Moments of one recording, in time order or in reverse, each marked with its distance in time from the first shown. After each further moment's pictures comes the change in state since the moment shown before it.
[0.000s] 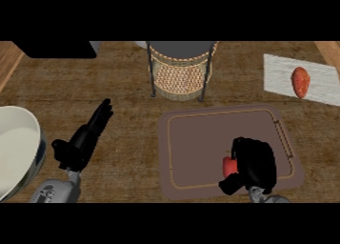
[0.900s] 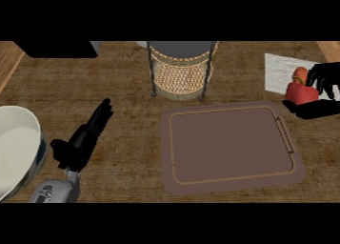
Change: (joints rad) left arm 0.001 -0.003 0.010 -0.003 -0.003 -0.017 0.005; right arm -0.377 -0.279 -0.634 0.252 -0.646 0.060 -0.591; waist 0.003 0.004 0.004
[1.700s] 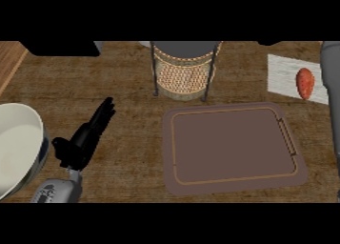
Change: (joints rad) left arm -0.005 -0.022 0.008 -0.029 -0.017 -0.011 0.033; right arm -0.556 0.112 0.034 0.116 -0.060 0.062 0.348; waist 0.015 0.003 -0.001
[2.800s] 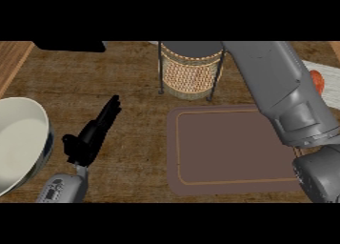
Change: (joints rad) left arm -0.038 -0.030 0.002 0.050 -0.035 -0.011 -0.026; right arm -0.454 0.202 -0.028 0.805 0.083 -0.293 -0.167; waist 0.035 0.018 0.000
